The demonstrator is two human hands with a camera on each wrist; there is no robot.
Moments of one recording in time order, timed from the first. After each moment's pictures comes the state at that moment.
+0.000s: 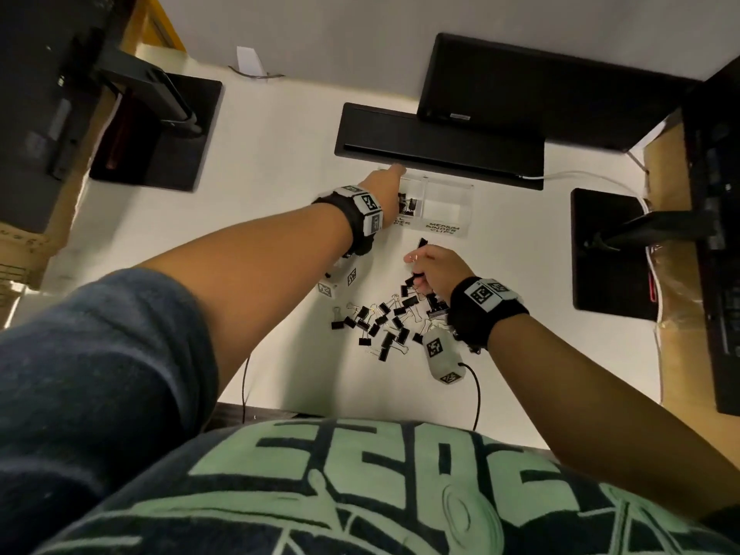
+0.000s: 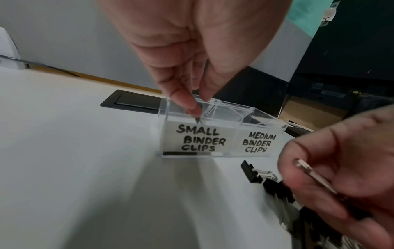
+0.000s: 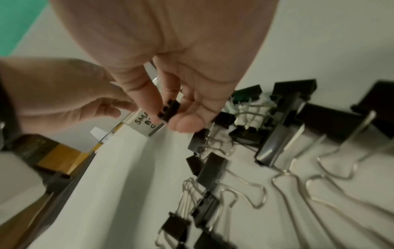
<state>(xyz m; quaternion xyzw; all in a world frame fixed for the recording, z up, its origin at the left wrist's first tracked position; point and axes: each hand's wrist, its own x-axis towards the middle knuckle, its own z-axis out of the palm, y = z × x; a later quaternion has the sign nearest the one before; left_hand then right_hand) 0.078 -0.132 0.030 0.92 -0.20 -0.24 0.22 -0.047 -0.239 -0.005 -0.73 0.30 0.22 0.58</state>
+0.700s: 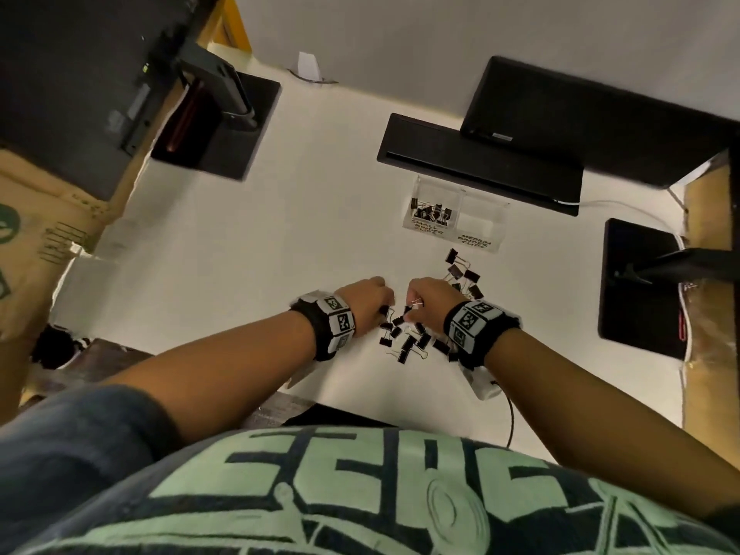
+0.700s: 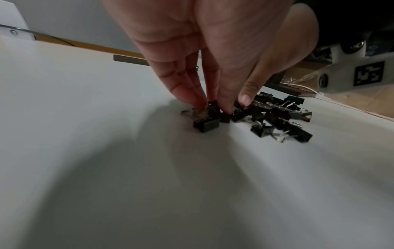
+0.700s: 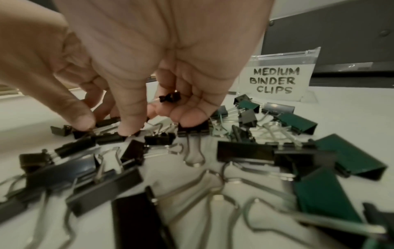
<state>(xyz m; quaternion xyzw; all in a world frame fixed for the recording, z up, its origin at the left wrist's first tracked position) -0.042 -0.038 -0.020 0.89 -0.27 -0.34 0.14 -0.063 -0.200 -0.006 -0.93 -0.01 0.32 0.20</state>
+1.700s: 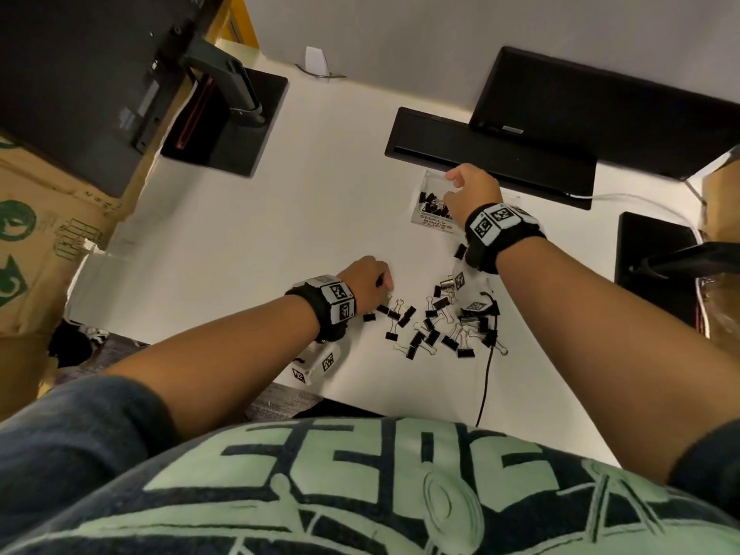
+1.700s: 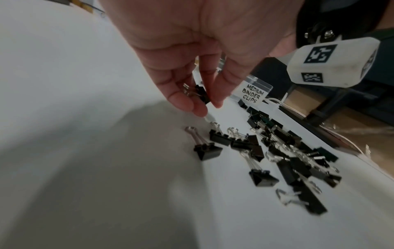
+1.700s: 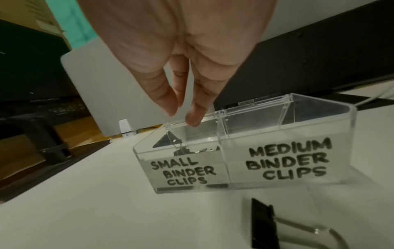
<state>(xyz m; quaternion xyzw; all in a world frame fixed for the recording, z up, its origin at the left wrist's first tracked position) -0.026 -0.029 -0.012 0.89 -0.12 -0.34 0.29 0.046 -0.220 0.043 -0.93 0.18 0.09 0.31</state>
